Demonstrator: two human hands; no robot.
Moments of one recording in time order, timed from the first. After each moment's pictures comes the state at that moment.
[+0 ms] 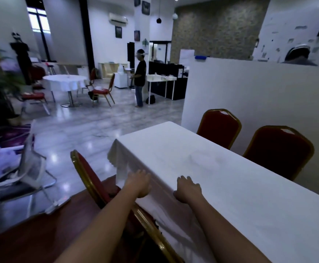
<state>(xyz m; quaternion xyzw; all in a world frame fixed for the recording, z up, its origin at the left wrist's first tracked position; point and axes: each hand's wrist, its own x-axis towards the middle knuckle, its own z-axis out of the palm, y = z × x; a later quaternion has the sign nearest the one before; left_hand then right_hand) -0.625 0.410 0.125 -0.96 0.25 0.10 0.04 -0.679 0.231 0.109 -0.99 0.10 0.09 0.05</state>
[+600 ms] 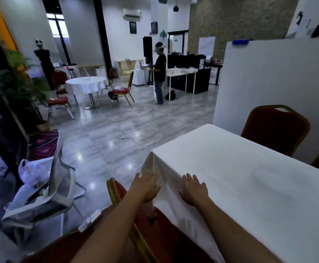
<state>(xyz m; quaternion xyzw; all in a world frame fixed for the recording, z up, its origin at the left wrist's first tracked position) -0.397 0.558 0.097 -0.97 0.23 0.10 -0.01 -0.422 0.369 0.053 -0.99 0.06 0.09 0.06</state>
